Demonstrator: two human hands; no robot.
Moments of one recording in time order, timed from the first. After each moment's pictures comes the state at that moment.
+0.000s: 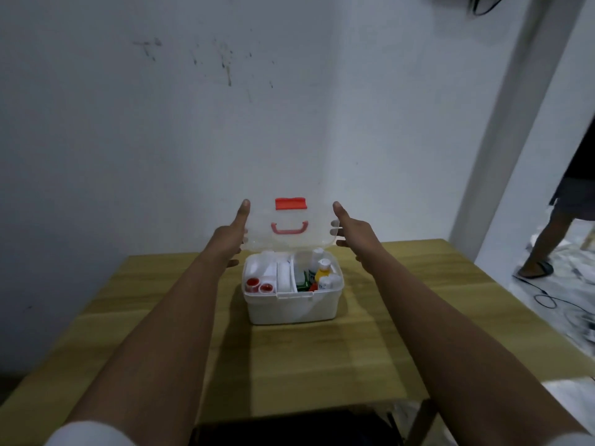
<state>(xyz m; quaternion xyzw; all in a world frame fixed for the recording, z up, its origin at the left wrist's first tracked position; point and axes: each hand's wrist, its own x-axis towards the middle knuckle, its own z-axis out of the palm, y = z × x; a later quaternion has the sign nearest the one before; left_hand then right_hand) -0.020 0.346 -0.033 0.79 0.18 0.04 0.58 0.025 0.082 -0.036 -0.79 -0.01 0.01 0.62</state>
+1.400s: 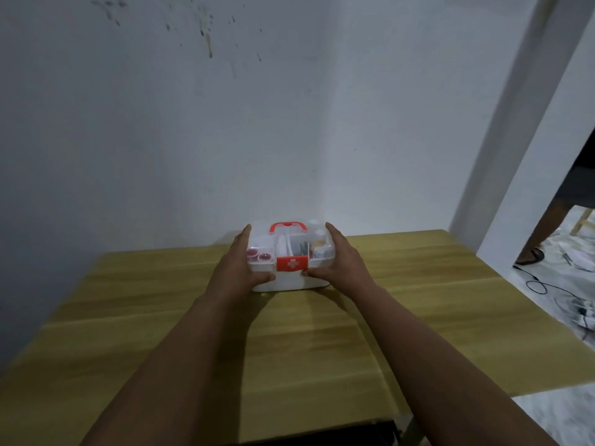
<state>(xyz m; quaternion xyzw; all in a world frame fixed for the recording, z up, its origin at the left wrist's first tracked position) 0.002 0.330 -0.127 0.89 0.02 0.12 0.45 0.039 0.094 -0.121 -0.88 -0.14 -0.10 0.44</state>
